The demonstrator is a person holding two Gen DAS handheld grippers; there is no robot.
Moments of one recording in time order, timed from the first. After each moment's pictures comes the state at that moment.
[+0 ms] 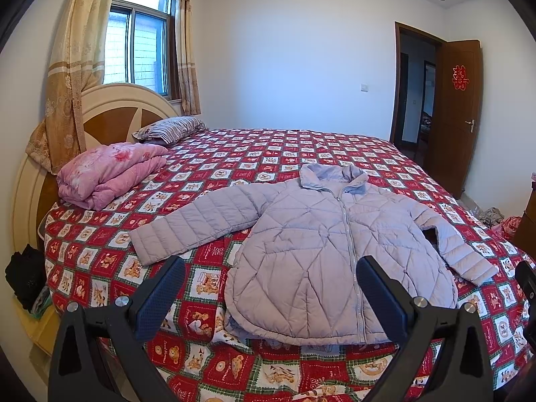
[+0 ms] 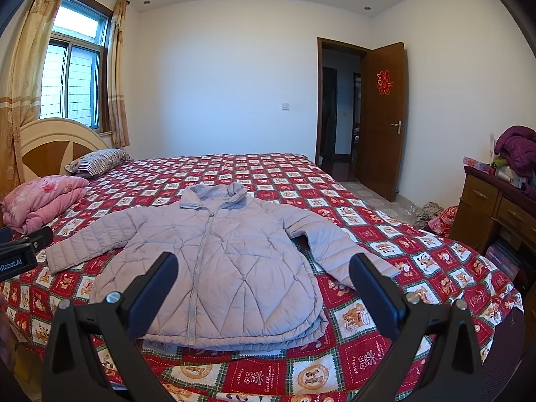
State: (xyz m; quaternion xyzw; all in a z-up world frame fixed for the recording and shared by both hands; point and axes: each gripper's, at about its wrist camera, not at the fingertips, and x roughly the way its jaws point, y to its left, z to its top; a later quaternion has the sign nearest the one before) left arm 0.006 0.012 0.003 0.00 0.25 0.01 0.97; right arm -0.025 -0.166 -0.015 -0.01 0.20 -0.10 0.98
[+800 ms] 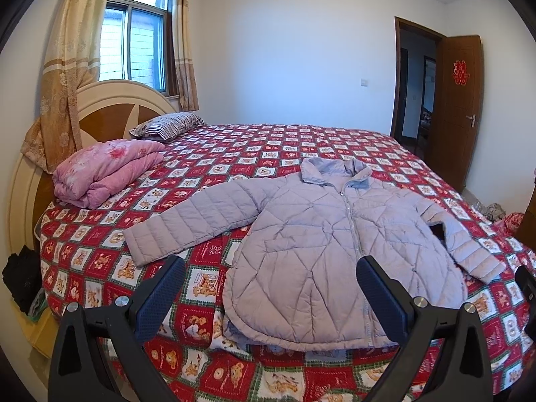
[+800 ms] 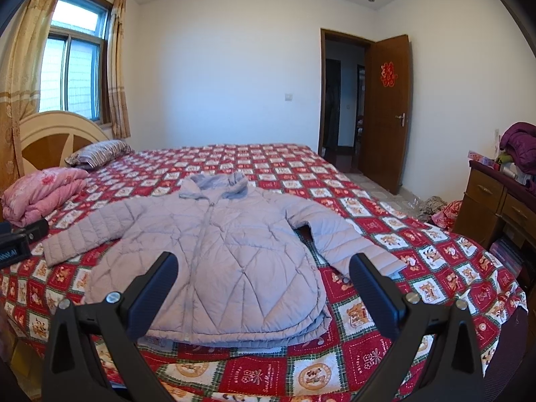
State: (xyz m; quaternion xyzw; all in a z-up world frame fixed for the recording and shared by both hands) left arm 0.035 0.014 -0.021 0.01 0.26 0.01 0.96; right arm -0.003 -0.174 -0.035 -0.01 0.23 -0.09 0.97
